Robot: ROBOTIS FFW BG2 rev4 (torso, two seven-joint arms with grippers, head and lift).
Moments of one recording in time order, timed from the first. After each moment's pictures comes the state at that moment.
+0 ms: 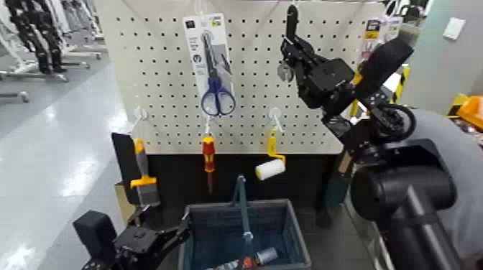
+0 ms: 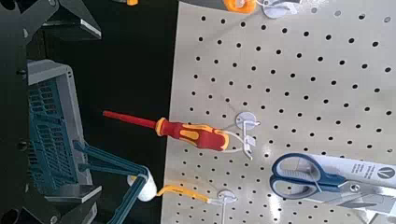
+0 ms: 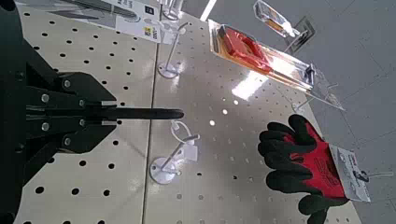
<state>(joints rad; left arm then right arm) 0.24 0.05 0.03 -1.87 0.24 0.15 -0.39 -0.43 -0.08 0.16 -1.68 -0.18 -0.05 0.44</state>
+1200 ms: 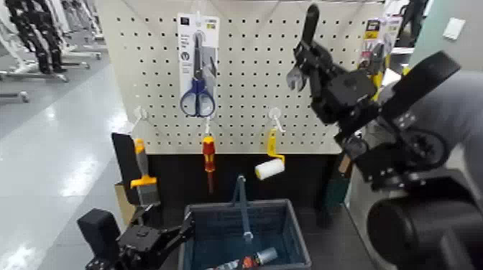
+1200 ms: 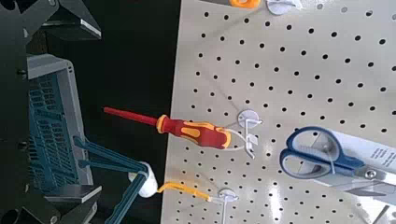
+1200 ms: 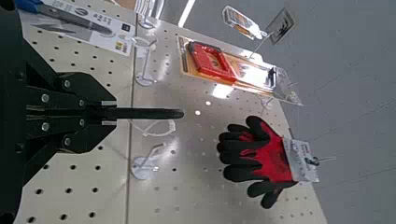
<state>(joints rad) 0.23 0.04 0.02 -1.87 0.24 0.17 -0.37 -0.23 -0.06 0.12 -1.96 -0.24 0.05 0.41</state>
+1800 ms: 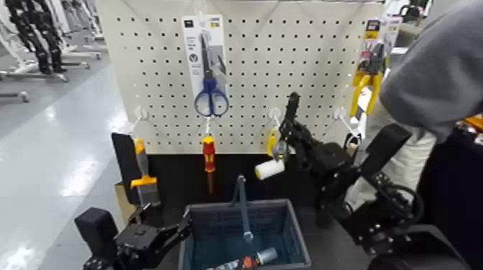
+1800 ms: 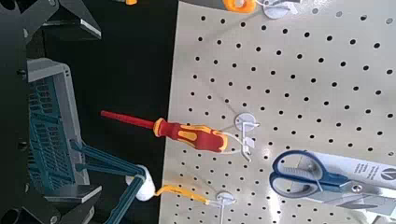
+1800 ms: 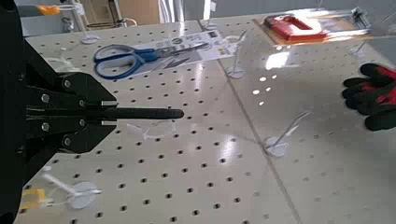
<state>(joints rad) 0.23 0.05 0.03 -1.87 0.25 0.17 -0.37 -0.04 -0.04 0.10 -1.94 -0.38 0.24 0.41</state>
